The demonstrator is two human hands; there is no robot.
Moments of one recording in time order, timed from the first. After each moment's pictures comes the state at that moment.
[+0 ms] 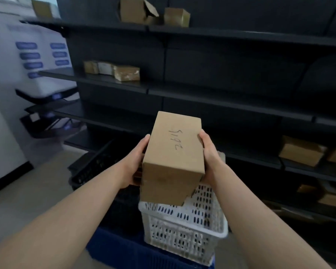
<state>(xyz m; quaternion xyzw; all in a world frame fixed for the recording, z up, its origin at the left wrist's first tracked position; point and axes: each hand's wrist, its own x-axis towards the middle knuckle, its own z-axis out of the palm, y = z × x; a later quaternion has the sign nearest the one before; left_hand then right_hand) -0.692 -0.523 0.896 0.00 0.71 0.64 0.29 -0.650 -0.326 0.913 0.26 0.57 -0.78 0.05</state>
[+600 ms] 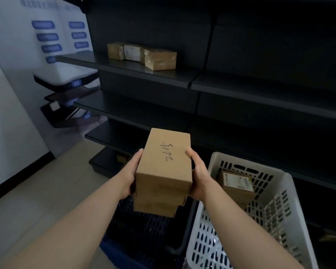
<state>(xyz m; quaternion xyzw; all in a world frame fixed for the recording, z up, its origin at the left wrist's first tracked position) -0.920 -0.643 0.804 -0.12 0.64 0.70 0.27 -0.893 -0.450 0.801 0.24 0.51 -0.81 0.17</state>
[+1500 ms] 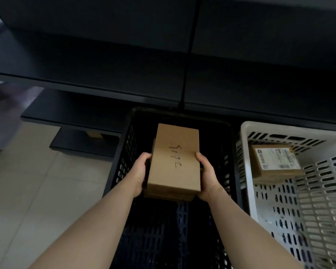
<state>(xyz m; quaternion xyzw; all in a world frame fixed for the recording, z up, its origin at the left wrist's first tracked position) -1.155 -0.610 0.597 -0.22 0.63 0.61 0.44 -1.063 -0.439 0.584 0.39 0.34 -0.85 0.11</state>
